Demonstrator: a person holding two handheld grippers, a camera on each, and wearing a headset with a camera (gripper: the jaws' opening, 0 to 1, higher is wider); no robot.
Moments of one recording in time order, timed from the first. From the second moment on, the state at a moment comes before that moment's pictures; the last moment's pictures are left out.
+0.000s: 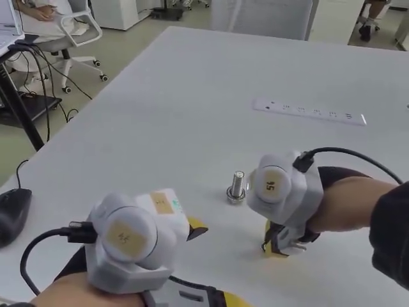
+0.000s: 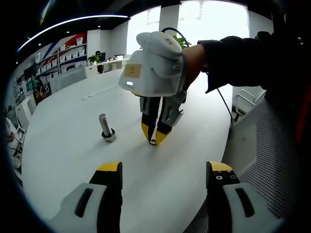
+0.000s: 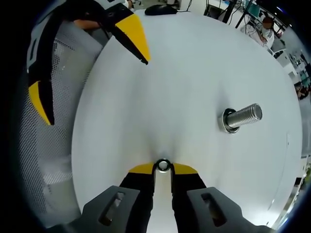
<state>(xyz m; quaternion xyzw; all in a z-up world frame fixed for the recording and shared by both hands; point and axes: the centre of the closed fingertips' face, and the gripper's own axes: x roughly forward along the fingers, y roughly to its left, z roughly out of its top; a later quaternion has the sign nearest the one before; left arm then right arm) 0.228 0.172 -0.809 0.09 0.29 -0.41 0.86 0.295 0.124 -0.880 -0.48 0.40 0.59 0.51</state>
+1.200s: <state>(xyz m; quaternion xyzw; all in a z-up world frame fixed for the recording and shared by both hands) 0.226 0.171 -0.809 0.09 0.29 -0.42 0.85 0.303 0.081 -0.878 -0.47 0.44 0.56 0.52</state>
